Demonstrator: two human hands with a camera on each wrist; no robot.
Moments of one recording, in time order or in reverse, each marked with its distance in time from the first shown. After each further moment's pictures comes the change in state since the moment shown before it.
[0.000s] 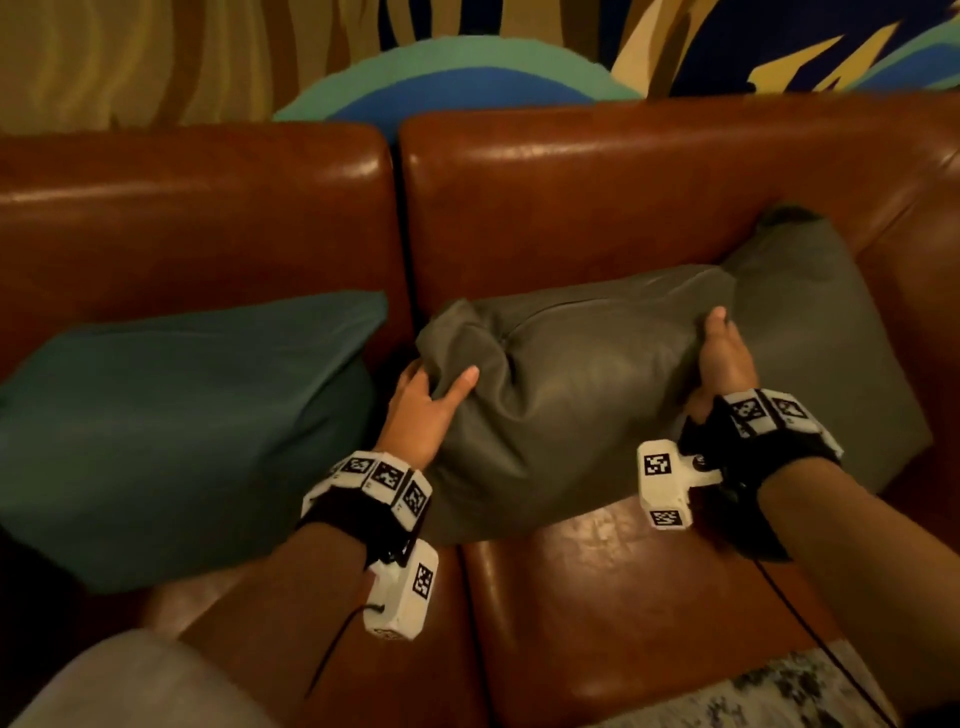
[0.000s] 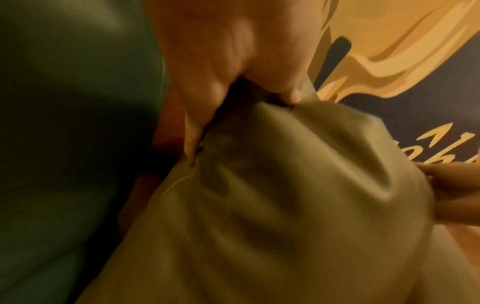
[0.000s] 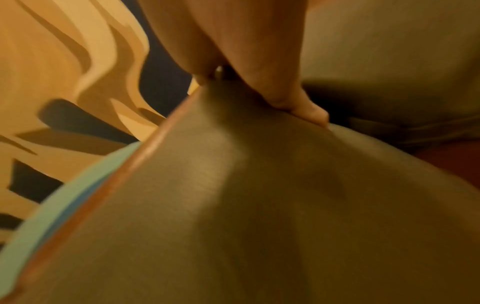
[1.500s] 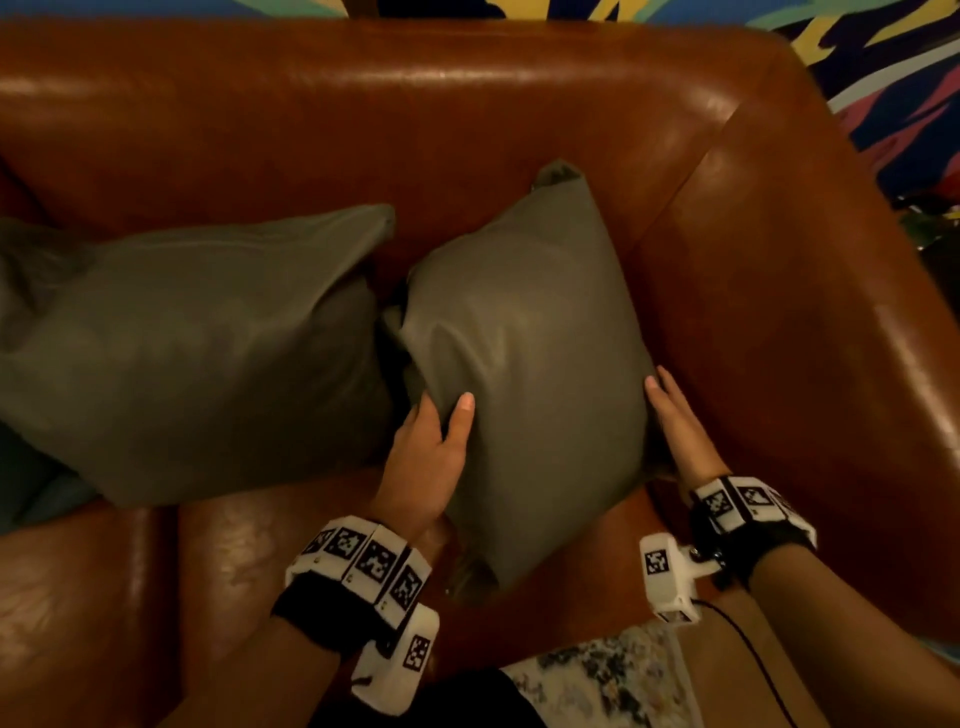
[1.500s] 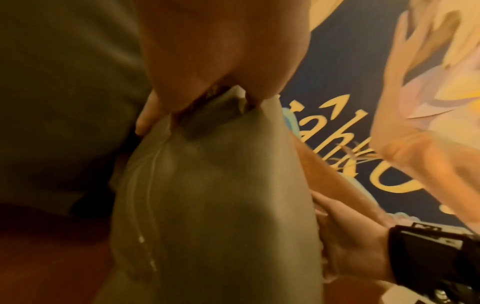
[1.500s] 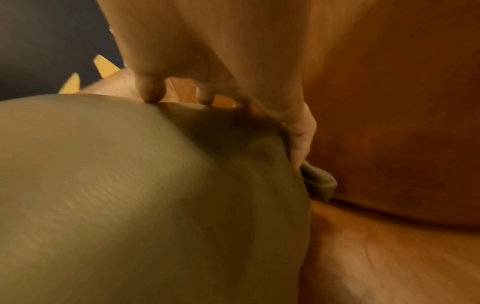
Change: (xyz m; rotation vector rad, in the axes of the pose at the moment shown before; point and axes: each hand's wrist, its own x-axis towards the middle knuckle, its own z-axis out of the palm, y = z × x) left_hand -0.056 0.114 0.393 0.140 -0.032 -0.075; right_hand 0.238 0.072 -0.314 -0.239 -0.338 0.143
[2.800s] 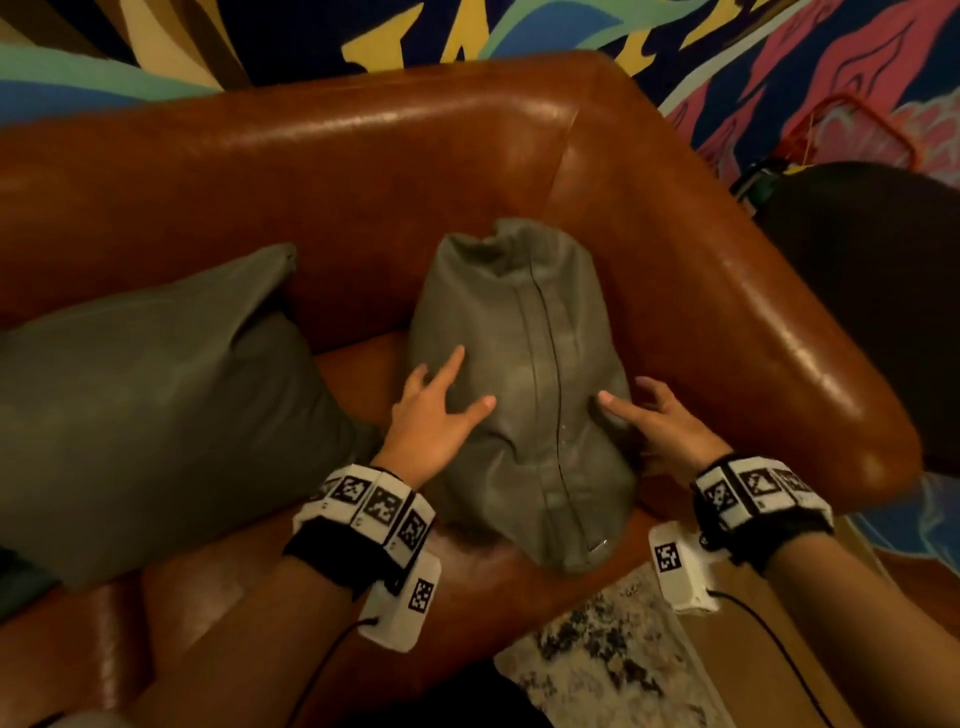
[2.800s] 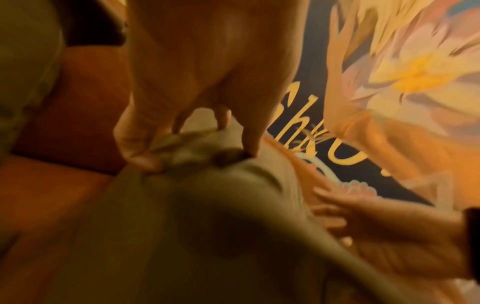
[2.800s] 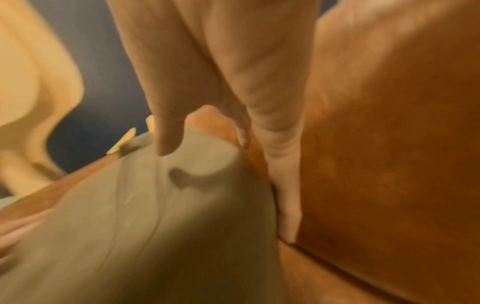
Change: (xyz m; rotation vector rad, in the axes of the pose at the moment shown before) left_hand -0.001 0.054 0.036 0.282 -0.225 0.169; right_hand -0.099 -0.010 -0.057 0.085 0.003 0.090
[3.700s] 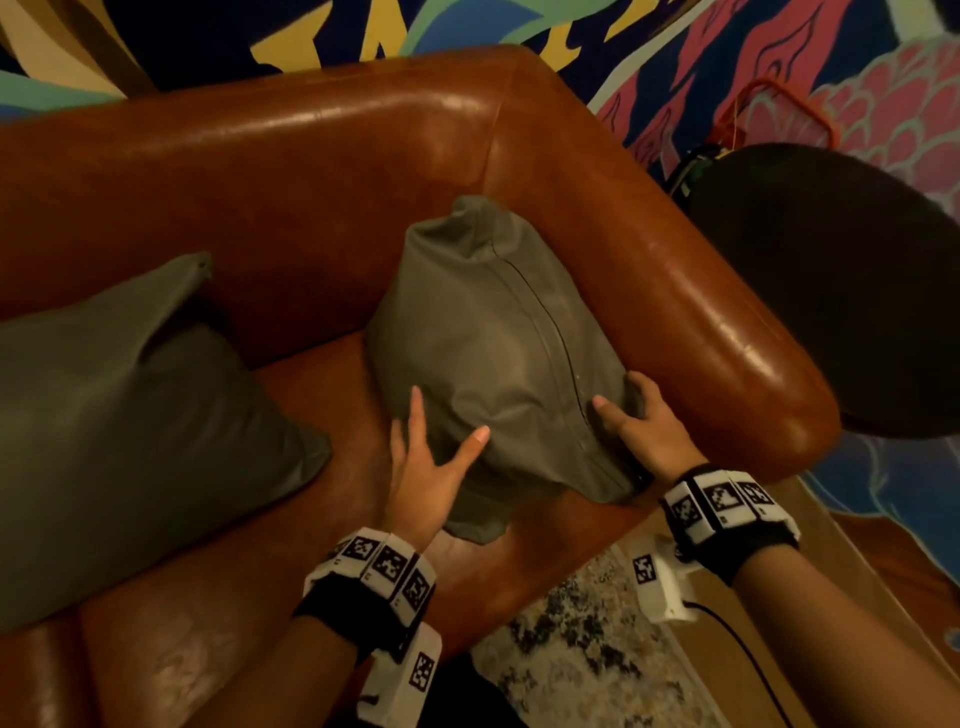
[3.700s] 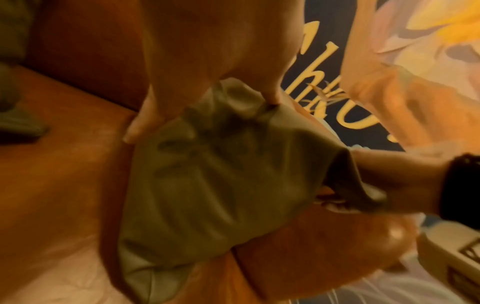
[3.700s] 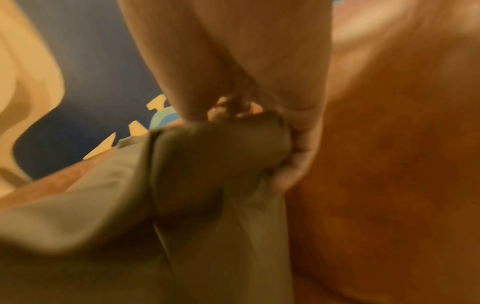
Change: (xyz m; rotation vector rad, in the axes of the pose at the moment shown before) left_hand -0.035 -0.004 0.081 -0.314 -0.029 -0.117; right_hand 0.020 0.049 -0.056 -0.297 0.218 -0.142
